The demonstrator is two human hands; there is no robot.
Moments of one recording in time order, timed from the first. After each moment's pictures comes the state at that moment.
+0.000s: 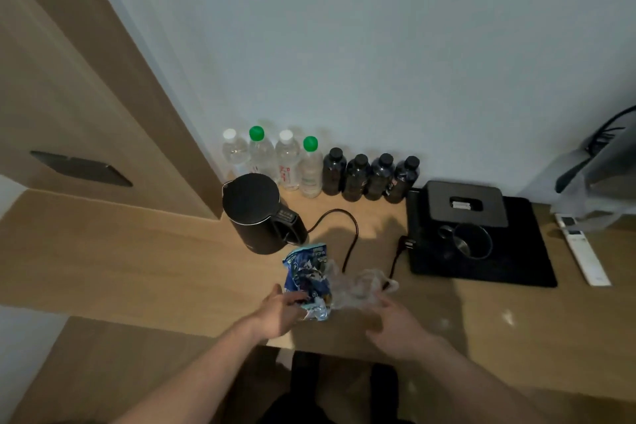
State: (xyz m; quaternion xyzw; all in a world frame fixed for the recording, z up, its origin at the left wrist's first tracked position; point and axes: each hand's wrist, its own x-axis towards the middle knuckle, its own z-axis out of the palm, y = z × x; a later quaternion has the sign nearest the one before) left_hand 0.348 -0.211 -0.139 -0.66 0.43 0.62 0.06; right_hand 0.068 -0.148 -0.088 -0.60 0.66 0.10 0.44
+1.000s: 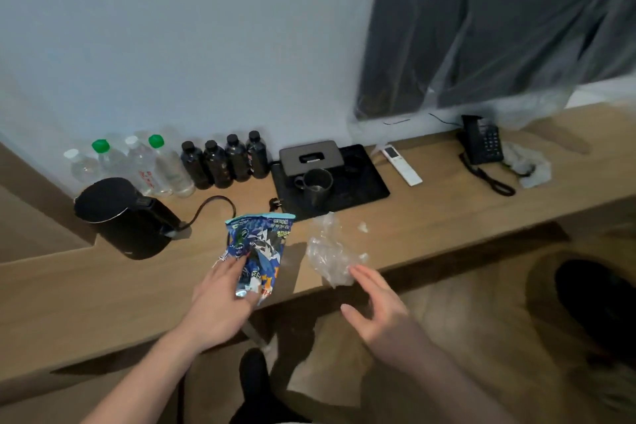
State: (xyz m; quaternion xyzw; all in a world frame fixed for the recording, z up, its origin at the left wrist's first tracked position) left_hand 0.228 -0.058 0.018 -0.52 0.79 0.31 0.04; right_hand -0.015 0.119 0.010 -0.45 0.78 -0.25 0.35
